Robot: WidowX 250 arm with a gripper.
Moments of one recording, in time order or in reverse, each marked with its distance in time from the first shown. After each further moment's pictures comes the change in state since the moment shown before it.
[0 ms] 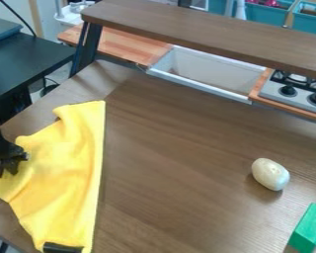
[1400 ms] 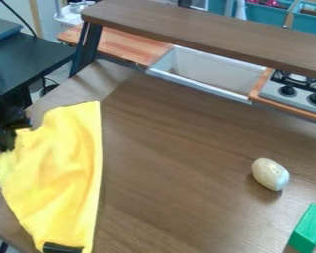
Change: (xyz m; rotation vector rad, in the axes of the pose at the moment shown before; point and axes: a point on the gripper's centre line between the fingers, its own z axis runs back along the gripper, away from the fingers) arm 0.025 -0.031 0.065 -0.159 0.062 0.082
